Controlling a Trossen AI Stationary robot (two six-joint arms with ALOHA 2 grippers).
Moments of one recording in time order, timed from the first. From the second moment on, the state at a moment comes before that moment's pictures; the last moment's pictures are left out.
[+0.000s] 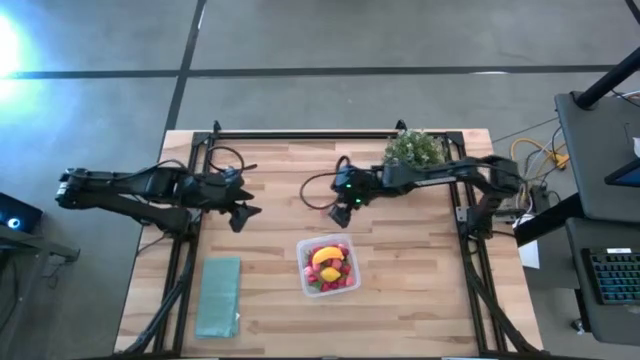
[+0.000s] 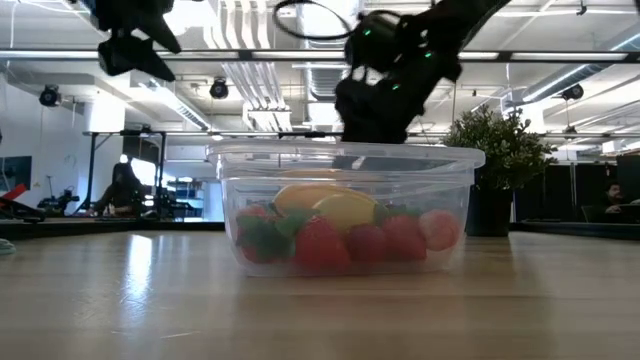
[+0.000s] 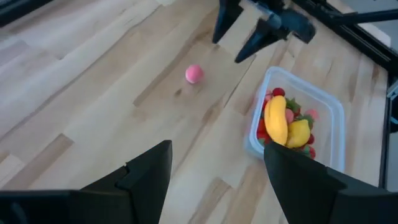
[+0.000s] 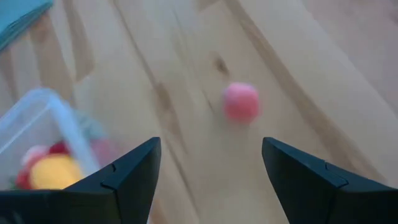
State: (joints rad) left arm -0.07 0.83 0.91 -0.81 -0.22 -0.65; right arm -0.16 1.75 1.13 -0.31 -0.12 0.41
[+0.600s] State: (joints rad) left arm -0.07 0.75 0.74 -0.76 -0.35 -0.67; right arm -0.16 2.03 1.37 -0.46 -0.06 0.16
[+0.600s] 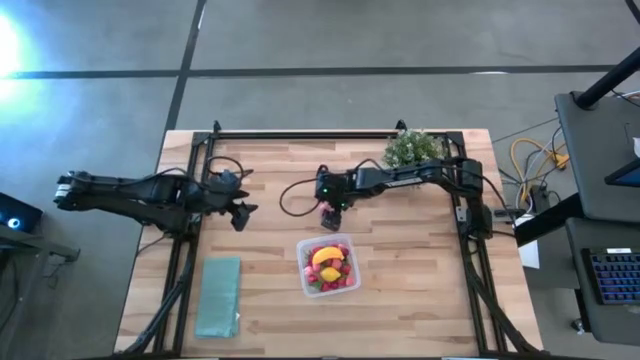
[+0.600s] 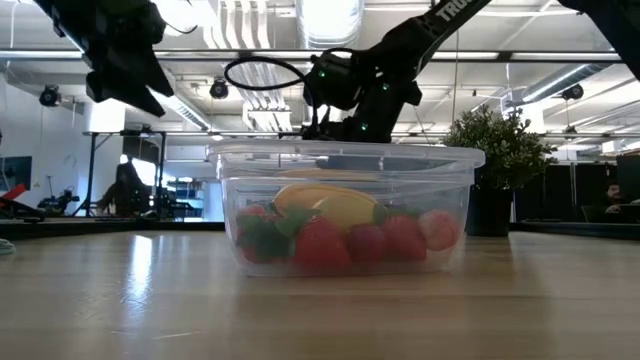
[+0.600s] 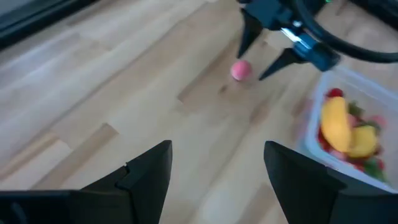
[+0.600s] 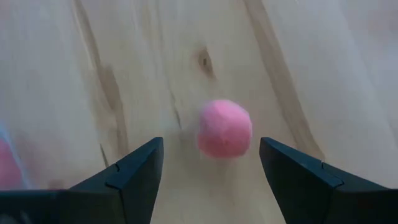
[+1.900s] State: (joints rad) left arm -0.05 0.76 0.65 -0.70 -0.39 -0.59; right arm -0.17 2.08 1.39 -0.43 0.06 0.18
